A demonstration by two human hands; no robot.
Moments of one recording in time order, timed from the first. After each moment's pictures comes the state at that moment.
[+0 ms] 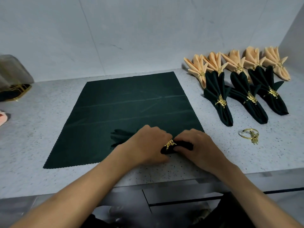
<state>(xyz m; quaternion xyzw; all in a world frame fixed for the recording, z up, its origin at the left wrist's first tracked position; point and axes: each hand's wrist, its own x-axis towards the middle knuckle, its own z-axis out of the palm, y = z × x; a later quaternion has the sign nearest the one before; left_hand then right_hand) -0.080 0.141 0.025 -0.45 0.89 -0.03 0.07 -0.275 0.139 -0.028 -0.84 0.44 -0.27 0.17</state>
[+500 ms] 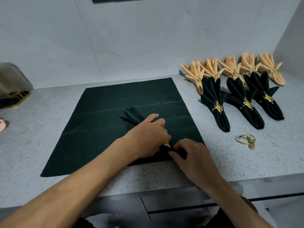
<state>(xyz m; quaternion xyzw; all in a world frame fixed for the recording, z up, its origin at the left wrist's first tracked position) -0.076 0.118 0.039 -0.35 0.91 -0.19 0.11 -0.254 0.164 -0.026 -0.77 0.53 -0.33 0.14</state>
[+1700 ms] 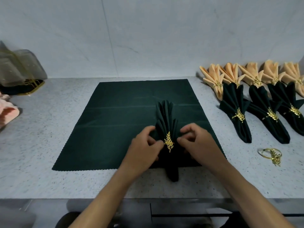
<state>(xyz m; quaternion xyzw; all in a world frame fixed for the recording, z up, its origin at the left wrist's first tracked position) -0.038 0.151 -0.002 -0.66 0.55 0.35 -0.38 -0.221 0.113 0.000 -0.68 0.56 -0.32 0.35</state>
